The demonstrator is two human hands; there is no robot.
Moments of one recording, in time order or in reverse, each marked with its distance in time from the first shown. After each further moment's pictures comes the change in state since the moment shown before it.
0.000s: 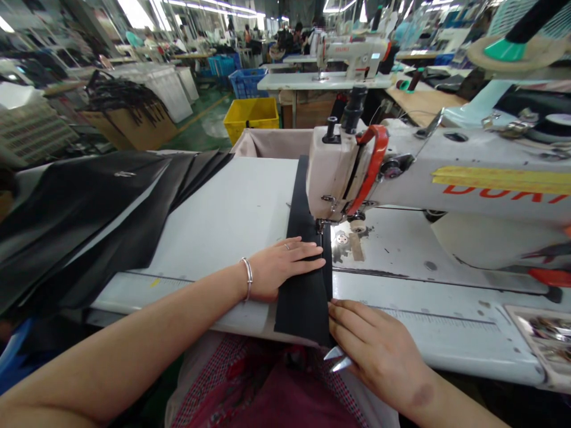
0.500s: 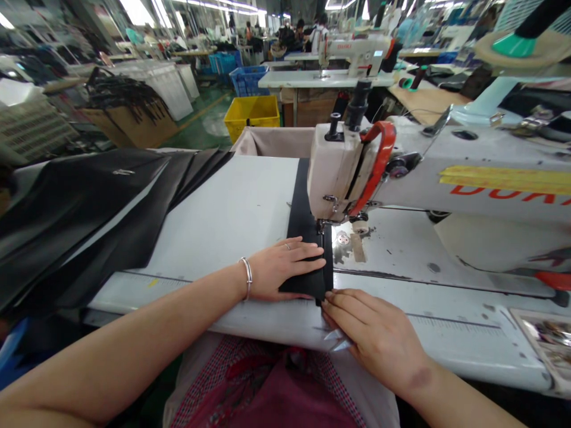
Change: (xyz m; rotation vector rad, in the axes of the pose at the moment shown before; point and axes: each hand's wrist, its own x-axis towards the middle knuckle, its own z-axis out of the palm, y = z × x) left_hand 0.002 0.007 -0.006 -0.047 0.071 -0.020; right_hand 0.011 0.014 0.002 0.040 0.004 0.091
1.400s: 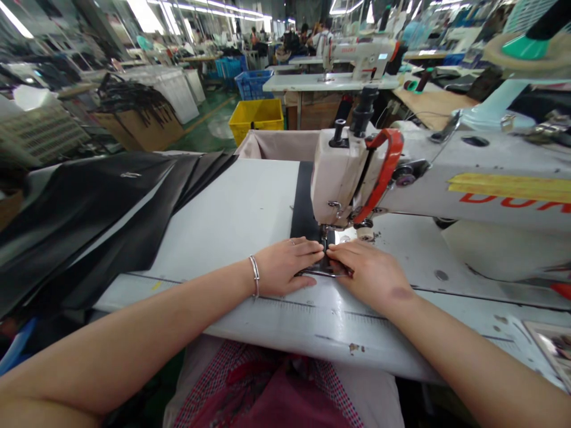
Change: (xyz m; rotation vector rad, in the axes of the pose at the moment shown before) left_hand 0.011 -0.010 0.006 0.138 0.072 -0.035; right_hand 0.057 0.066 0.006 -0.139 -0.099 0.236
